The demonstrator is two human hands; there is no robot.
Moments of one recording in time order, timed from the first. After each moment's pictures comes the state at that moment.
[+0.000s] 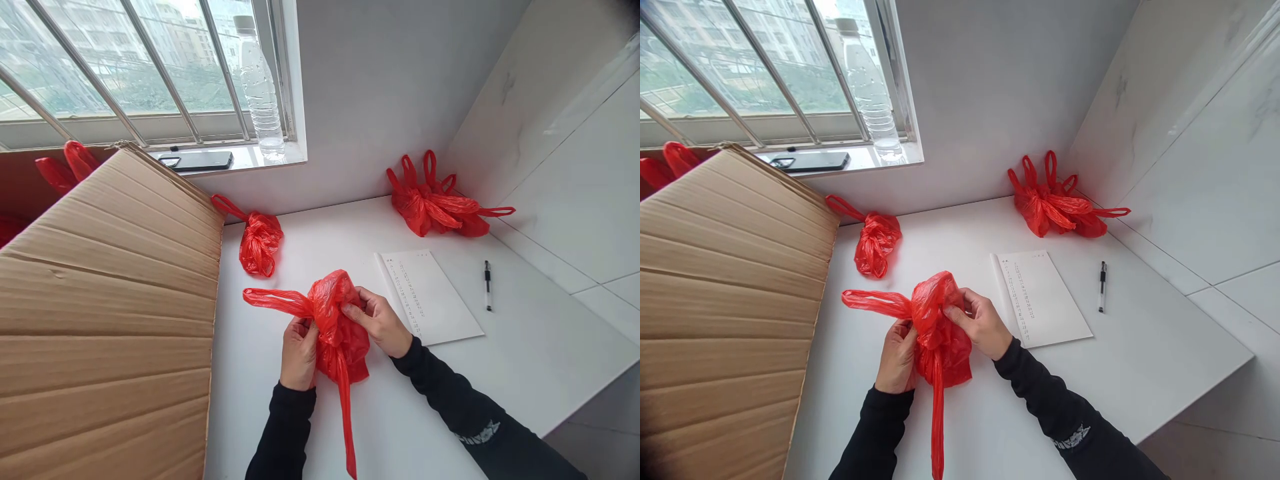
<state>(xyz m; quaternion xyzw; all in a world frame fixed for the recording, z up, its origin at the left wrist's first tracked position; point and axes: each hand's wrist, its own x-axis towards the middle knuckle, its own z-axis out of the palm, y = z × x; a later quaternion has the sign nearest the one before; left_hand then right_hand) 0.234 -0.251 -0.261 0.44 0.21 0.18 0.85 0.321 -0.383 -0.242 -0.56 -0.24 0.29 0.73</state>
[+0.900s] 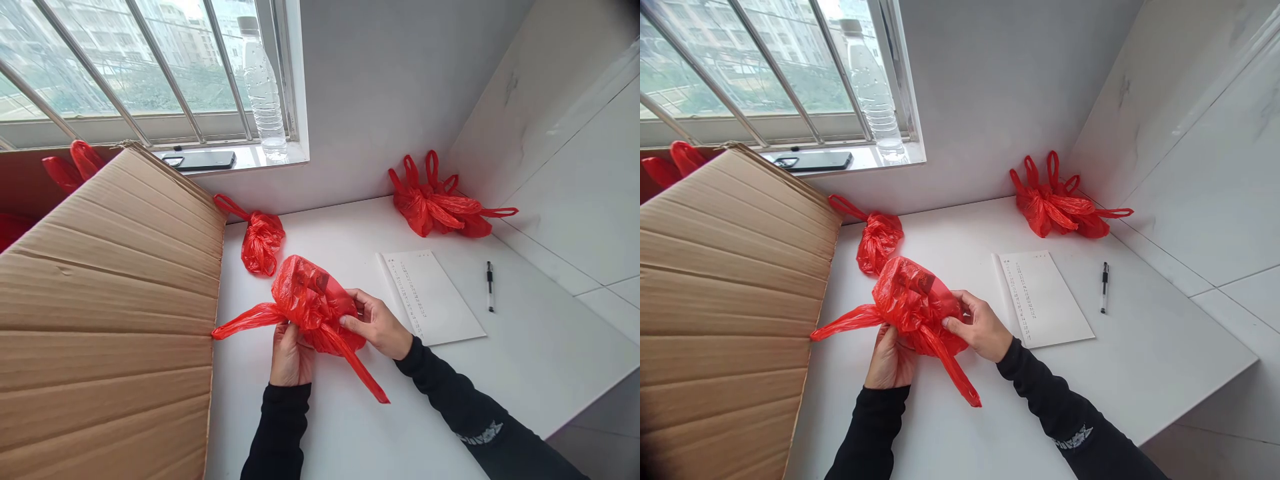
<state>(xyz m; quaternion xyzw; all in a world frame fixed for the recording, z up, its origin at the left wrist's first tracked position) 0.233 -0.241 -0.252 0.30 0.23 0.24 0.89 0.321 -0.385 -0.245 -0.58 -0.28 0.31 0.70</state>
